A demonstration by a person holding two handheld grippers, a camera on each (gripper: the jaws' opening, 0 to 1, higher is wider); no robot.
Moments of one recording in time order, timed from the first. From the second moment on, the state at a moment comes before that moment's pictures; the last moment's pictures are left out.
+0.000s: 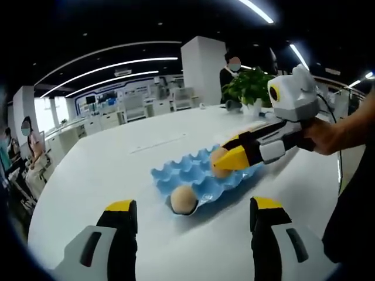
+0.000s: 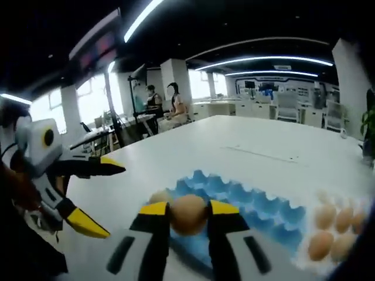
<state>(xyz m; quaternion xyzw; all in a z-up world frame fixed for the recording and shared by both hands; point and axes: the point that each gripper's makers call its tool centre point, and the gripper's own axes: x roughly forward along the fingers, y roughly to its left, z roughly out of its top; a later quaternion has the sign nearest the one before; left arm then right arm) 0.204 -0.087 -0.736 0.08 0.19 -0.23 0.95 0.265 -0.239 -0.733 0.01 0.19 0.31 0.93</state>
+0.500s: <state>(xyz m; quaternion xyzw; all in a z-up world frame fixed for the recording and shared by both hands) 0.205 -0.081 -0.738 0.08 0.20 -0.22 0.95 0.259 -0.131 -0.760 -0.06 0.20 0.45 0.87</state>
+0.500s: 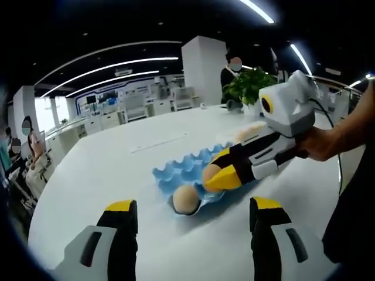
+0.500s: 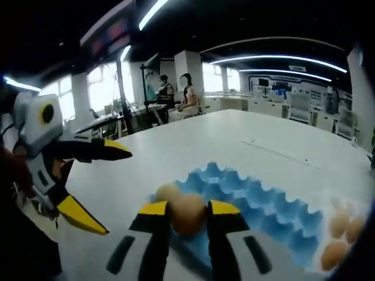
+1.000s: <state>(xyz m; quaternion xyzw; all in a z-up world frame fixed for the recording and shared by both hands) 0.207 -0.081 -0.739 0.09 0.20 -0.23 0.95 0.258 -0.127 -0.772 -0.10 0.19 0.46 0.86</state>
